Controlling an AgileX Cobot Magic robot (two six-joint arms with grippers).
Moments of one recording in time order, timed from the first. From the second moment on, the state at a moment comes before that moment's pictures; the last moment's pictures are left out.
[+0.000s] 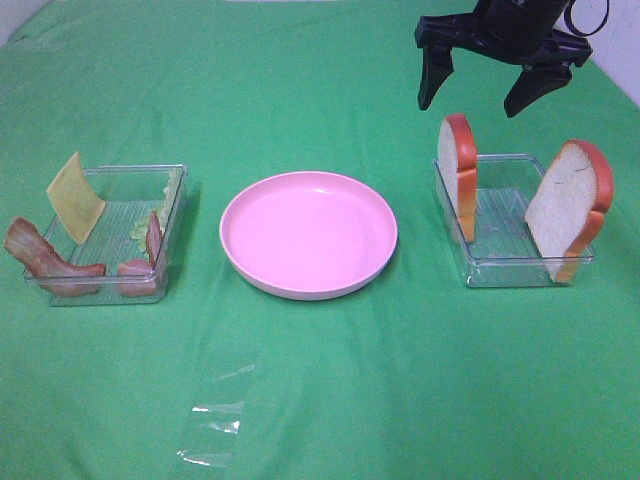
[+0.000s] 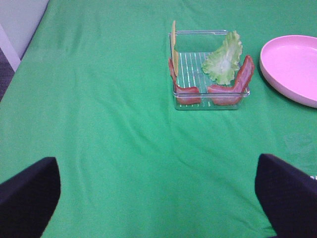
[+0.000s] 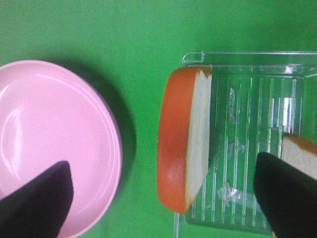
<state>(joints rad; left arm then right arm) 0.03 -0.01 -0.52 -0.05 1.08 -0.01 0.22 2.05 -1.82 0.08 1.07 0.14</state>
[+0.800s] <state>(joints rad) 0.03 -0.01 -0.52 -0.05 1.08 -0.01 0.22 2.22 -1.82 0.09 1.01 0.15</state>
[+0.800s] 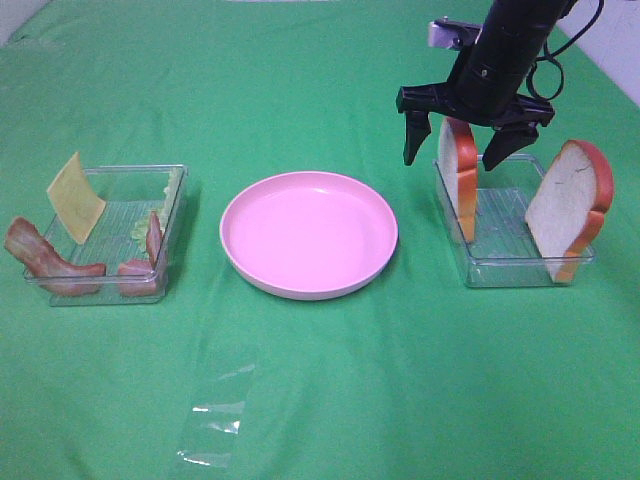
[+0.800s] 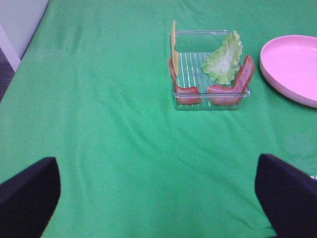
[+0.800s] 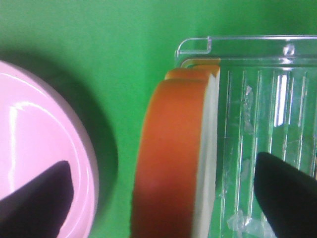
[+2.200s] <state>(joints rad) 0.03 -0.01 -0.52 -0.05 1.08 -0.01 0.22 2.23 -1.82 0.04 1.06 0.15</state>
